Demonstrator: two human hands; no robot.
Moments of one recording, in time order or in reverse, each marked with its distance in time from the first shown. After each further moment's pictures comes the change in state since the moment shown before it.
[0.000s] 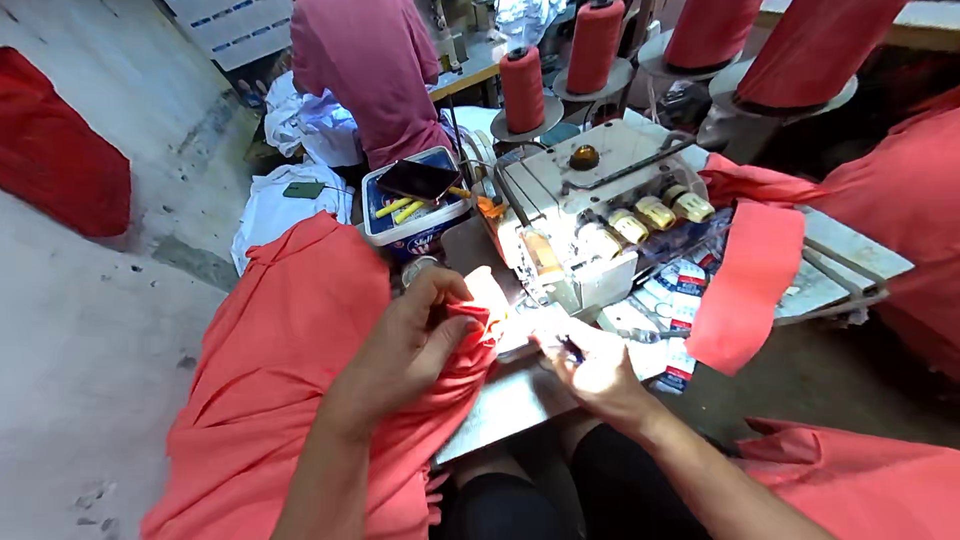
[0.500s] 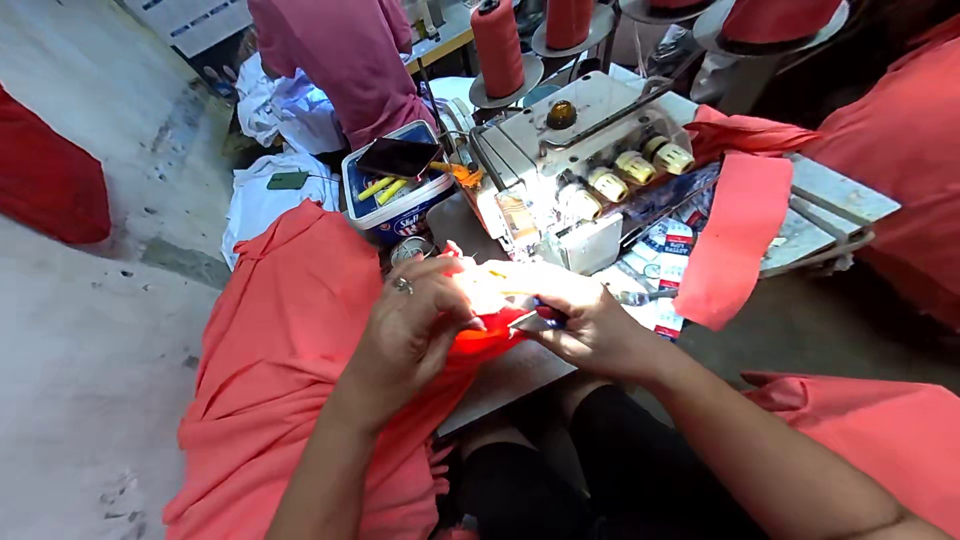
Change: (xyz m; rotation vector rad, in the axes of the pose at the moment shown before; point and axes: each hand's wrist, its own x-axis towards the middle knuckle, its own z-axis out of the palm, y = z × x) left_hand -0.006 0.004 0.015 0.290 0.092 0.286; right_hand 0.031 -0.018 -0.023 0.117 -0.287 -0.123
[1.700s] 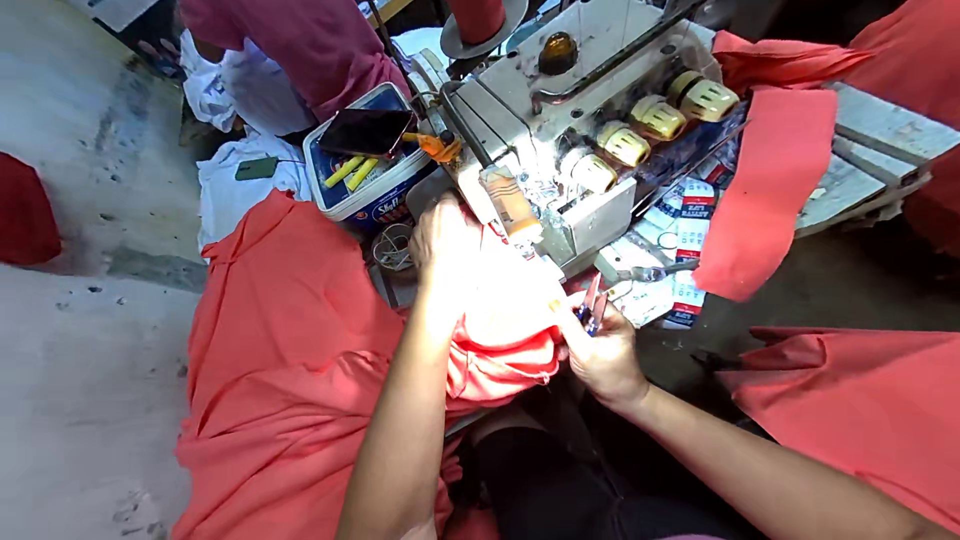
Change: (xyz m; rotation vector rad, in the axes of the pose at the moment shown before) left_hand 0.071 -0.048 0.085 0.371 -0.243 -0.962; right_hand -0.060 0.019 0.071 0.395 0.745 0.511
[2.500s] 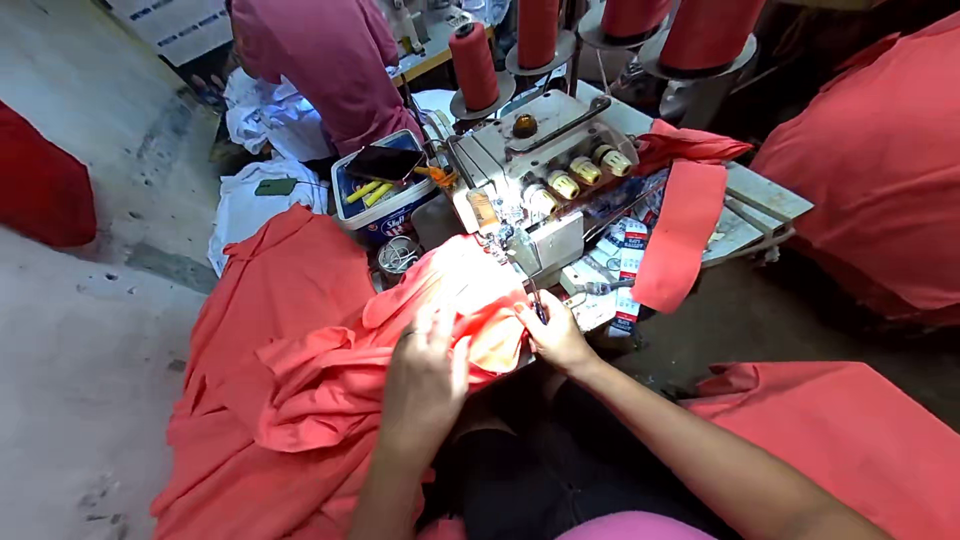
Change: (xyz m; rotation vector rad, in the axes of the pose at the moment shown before) left_hand -0.154 -0.037 -0.021 -0.018 0.202 0.394; right_hand 0.019 -0.019 -0.022 -0.345 -0.327 0.333
